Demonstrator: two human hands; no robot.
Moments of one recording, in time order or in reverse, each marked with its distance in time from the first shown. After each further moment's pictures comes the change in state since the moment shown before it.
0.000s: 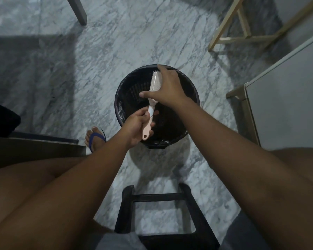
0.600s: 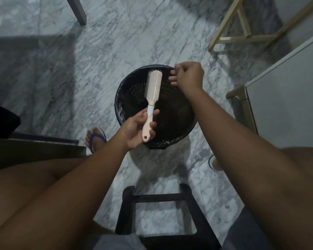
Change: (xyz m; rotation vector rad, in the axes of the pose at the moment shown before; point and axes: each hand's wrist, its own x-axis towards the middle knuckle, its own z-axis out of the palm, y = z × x) left_hand -0.010 0.001 -0.006 -0.269 -0.191 -0.092; right_hand 0.025 0.013 -0.029 0.597 0.306 0.301
